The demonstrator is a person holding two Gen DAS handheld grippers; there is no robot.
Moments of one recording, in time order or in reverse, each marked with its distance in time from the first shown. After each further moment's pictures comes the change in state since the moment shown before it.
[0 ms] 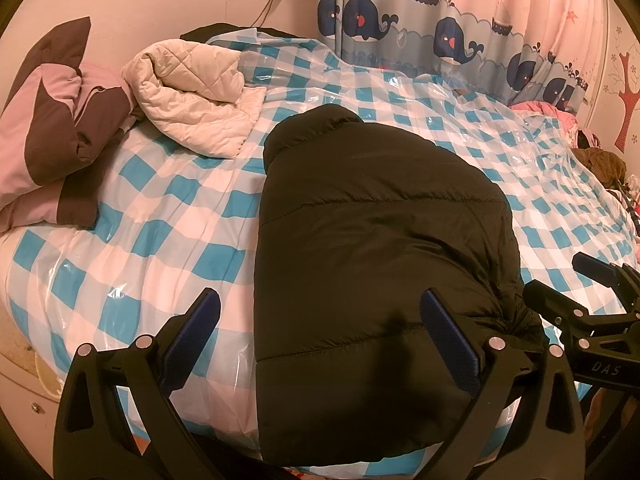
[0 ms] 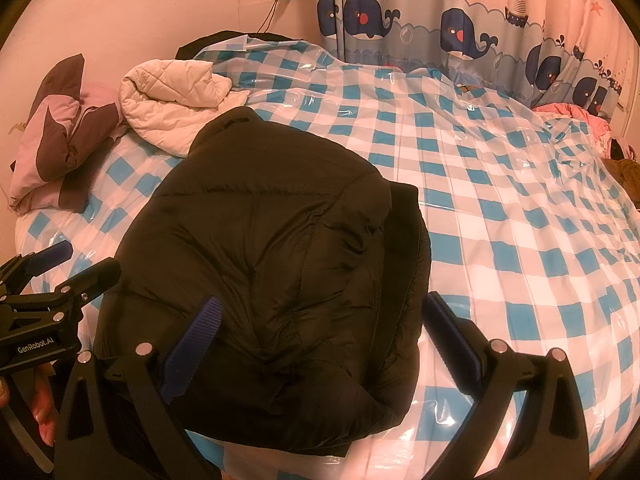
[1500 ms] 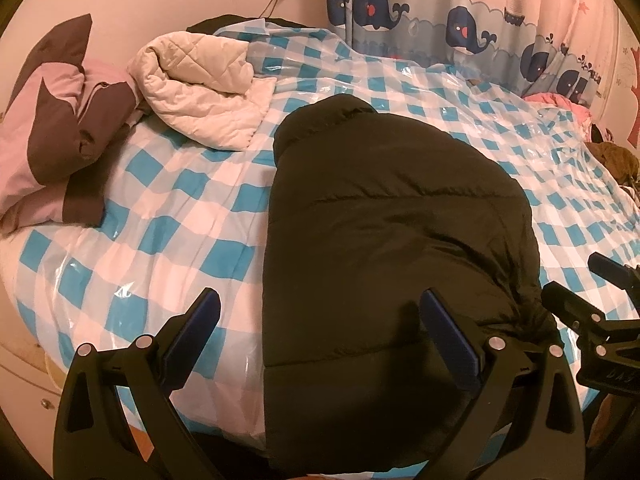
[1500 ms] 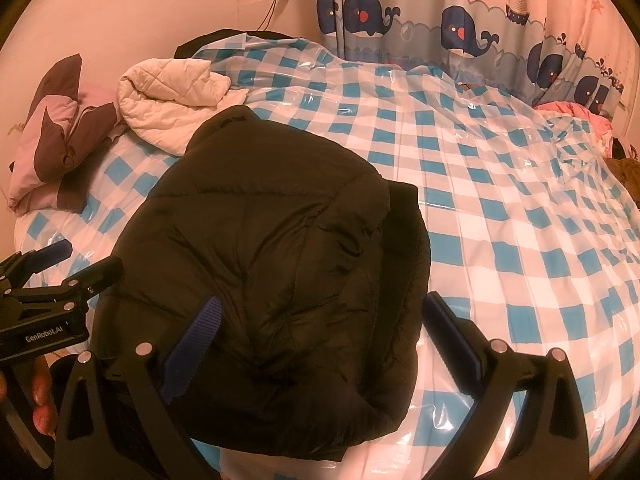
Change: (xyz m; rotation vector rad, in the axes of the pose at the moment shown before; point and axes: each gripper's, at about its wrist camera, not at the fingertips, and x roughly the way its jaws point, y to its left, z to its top) left arm 0.012 0.004 0.008 0.015 0.055 0.049; right arm 0.002 -0.005 0.000 -0.001 0.005 0.005
